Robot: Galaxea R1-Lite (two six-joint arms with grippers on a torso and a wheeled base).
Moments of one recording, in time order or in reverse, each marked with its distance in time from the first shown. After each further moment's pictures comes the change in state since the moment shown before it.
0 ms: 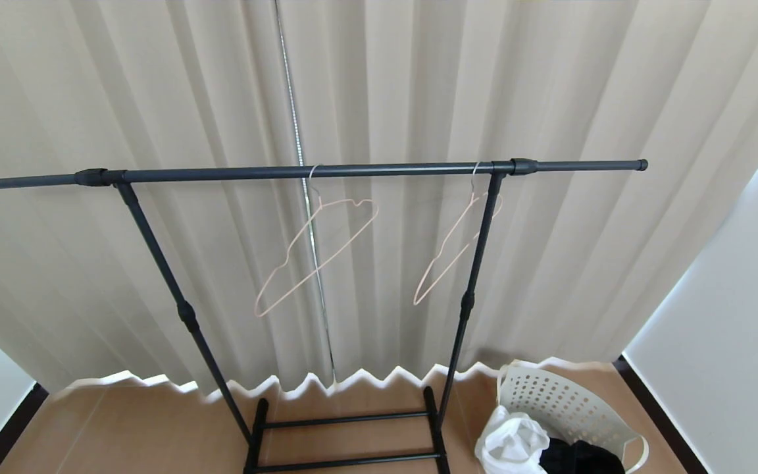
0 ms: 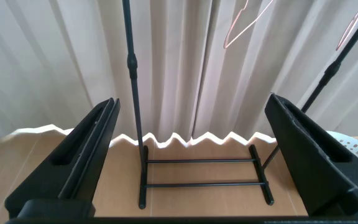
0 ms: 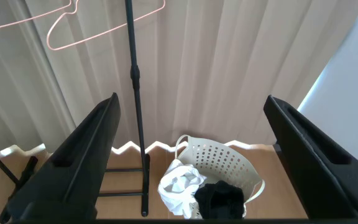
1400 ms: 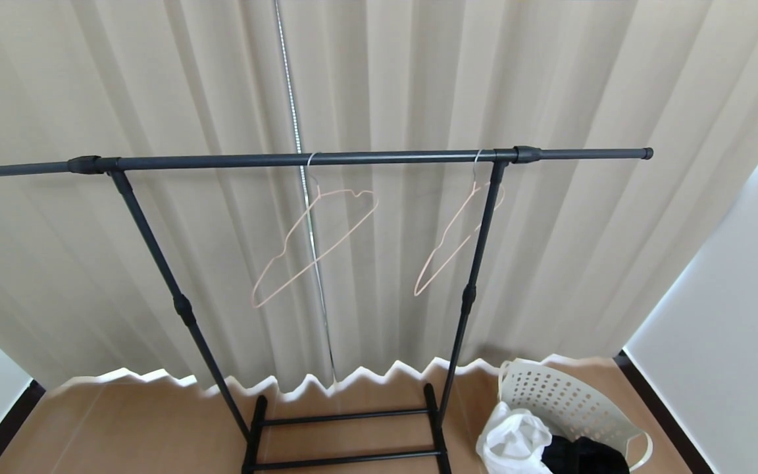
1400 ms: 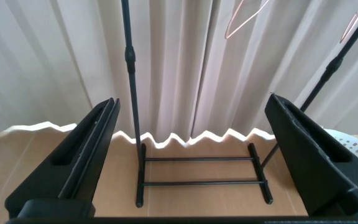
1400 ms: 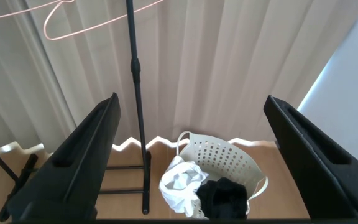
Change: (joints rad) left arm 0.000 0.000 -0.002 0.001 -0.002 -0.012; right arm 0.000 0.000 0.000 0.000 0.003 0.004
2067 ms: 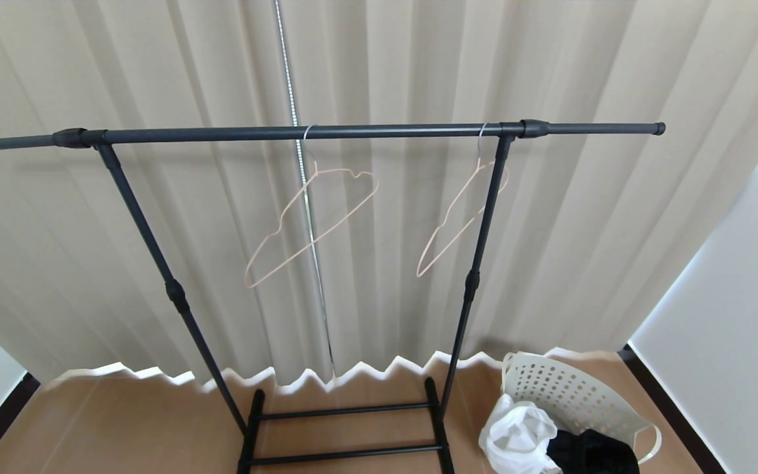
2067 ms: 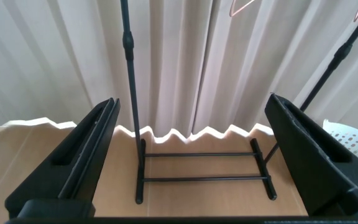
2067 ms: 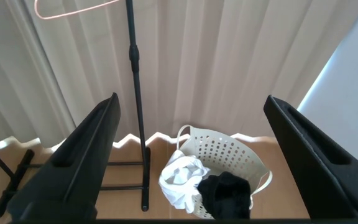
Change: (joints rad) left arm 0.000 0.000 0.000 0.001 -0.001 0.001; right arm 0.000 0.000 0.000 0.000 -0.001 -0.001
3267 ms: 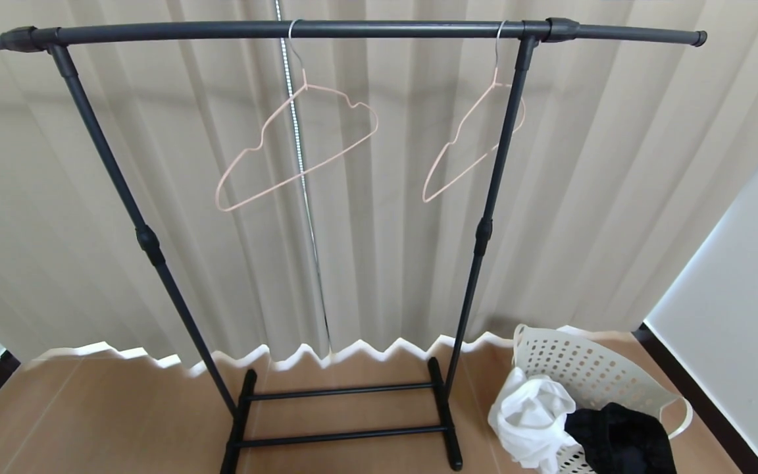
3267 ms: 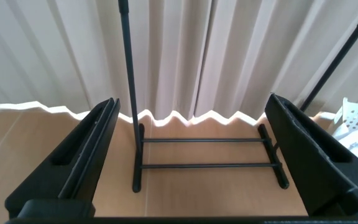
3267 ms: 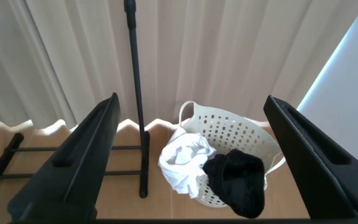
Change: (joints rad) left arm 0.000 0.000 0.000 0.000 0.000 0.000; right arm 0.000 0.000 0.000 0.001 0.001 0.000
